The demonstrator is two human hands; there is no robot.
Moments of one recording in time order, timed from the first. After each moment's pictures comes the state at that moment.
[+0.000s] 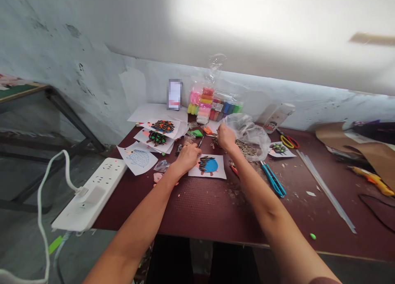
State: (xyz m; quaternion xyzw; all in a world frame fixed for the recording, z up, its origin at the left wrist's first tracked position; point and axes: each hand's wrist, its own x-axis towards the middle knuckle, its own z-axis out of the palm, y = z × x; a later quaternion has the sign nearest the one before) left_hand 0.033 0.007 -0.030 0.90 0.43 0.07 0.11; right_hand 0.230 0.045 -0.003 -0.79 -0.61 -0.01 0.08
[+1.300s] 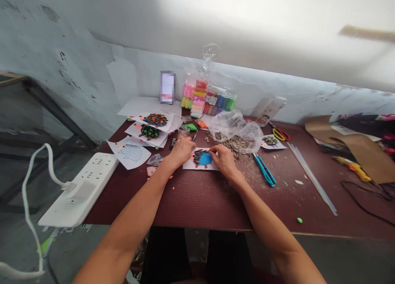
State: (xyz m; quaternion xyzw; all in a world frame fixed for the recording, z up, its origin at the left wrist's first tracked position) left_hand 0.032 0.009 -0.035 0.89 0.42 0.10 0.10; right_hand 0.226 -0.070 -0.040 -0.68 -0.68 0.09 0.26
